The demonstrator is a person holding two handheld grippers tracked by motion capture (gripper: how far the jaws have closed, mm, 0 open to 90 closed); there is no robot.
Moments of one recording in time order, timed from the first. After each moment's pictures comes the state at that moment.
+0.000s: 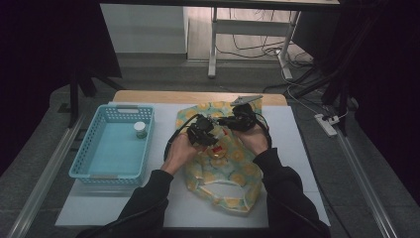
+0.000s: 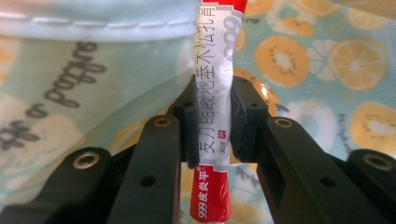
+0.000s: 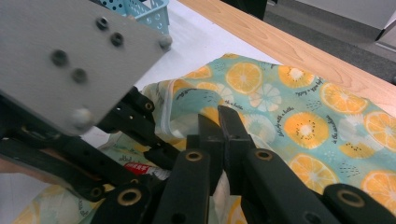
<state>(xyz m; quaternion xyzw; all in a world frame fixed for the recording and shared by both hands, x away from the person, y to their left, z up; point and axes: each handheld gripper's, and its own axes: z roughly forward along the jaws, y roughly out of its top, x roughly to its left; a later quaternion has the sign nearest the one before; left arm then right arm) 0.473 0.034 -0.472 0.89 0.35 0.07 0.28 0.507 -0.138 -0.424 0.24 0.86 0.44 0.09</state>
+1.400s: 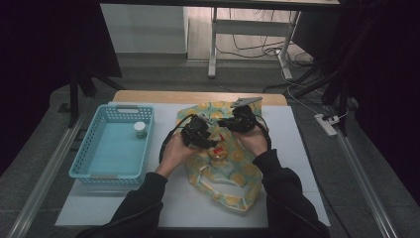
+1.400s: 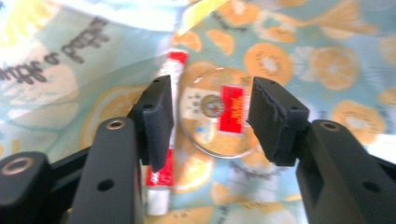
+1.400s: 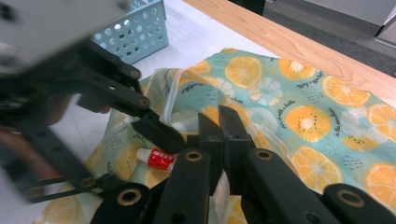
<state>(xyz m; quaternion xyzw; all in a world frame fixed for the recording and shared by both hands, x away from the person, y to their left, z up) 0.459 0.052 -0.464 0.88 0.33 0.06 0.34 0.507 -0.139 -0.431 0.25 0.86 0.44 0.09</state>
